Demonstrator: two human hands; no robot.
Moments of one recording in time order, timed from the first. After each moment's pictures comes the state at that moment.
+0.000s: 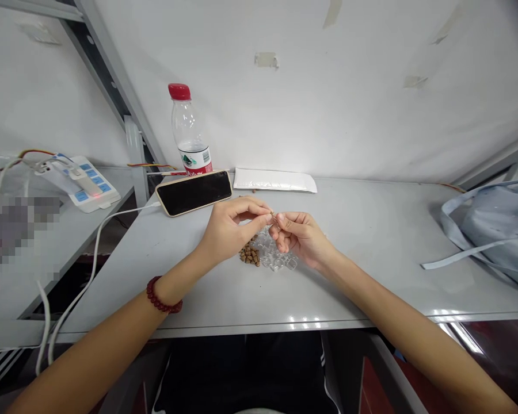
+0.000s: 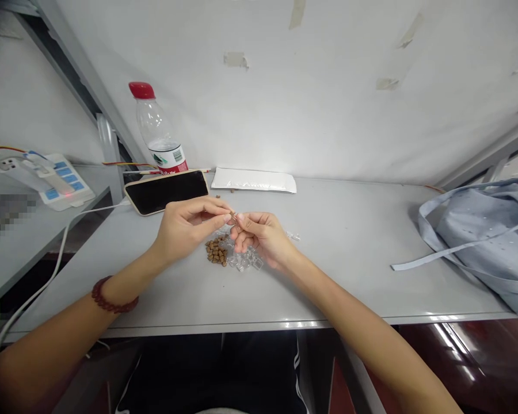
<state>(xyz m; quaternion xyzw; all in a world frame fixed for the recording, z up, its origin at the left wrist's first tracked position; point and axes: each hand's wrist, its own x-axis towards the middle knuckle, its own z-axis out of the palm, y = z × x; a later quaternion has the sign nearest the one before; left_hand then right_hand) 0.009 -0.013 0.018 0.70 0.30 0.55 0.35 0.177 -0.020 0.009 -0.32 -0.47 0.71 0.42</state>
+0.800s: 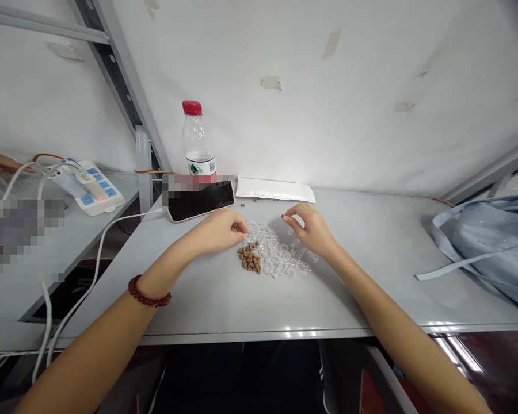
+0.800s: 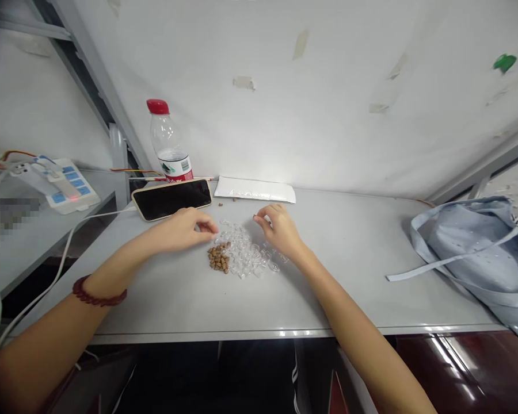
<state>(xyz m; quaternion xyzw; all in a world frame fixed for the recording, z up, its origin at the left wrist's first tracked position) -0.029 0.013 0.022 0.82 0.46 0.23 0.24 0.210 0.017 -0.003 -0.49 -0.79 0.10 0.34</state>
